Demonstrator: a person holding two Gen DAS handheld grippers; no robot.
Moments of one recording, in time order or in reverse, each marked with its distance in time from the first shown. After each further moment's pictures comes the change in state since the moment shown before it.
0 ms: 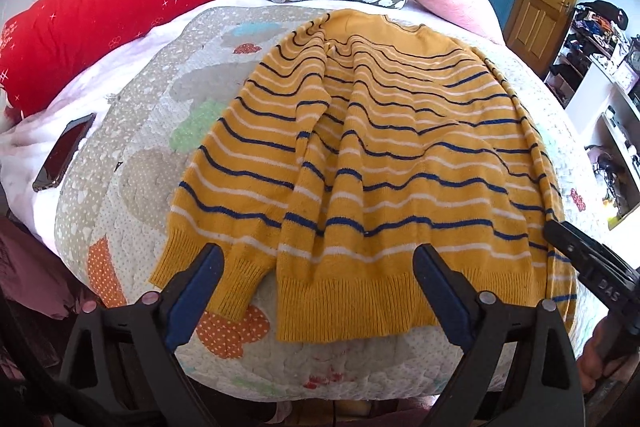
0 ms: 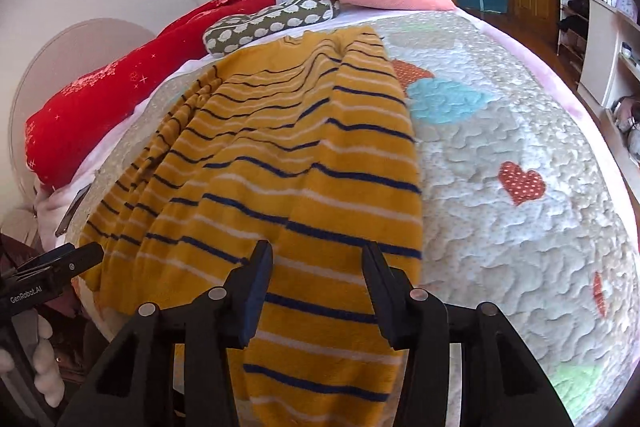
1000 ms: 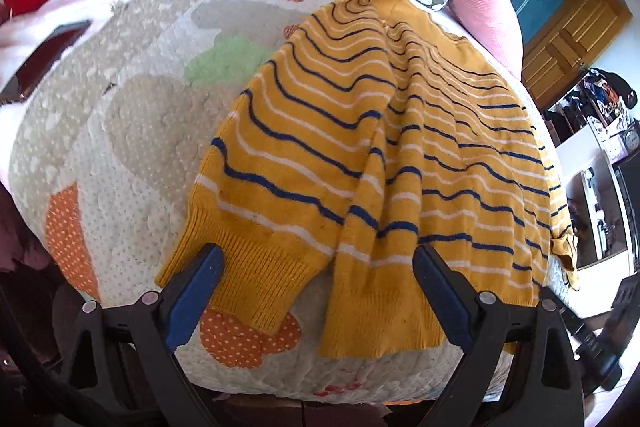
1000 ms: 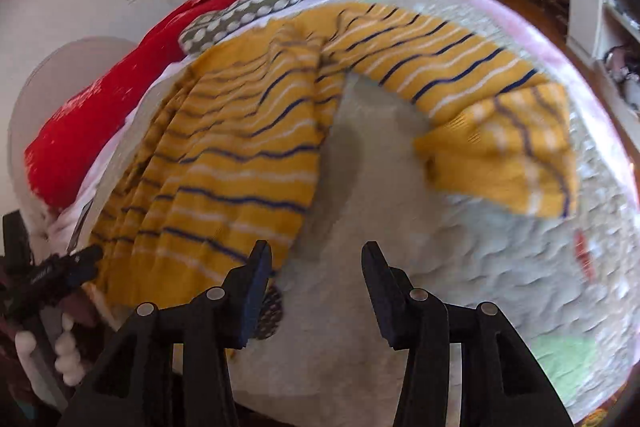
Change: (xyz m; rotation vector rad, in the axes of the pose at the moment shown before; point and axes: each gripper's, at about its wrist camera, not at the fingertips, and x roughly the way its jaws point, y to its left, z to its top) left arm 0.044 0.068 0.001 -0.259 0.127 -0.173; right arm -0.001 -0.039 -0.011 0.135 0.106 0.057
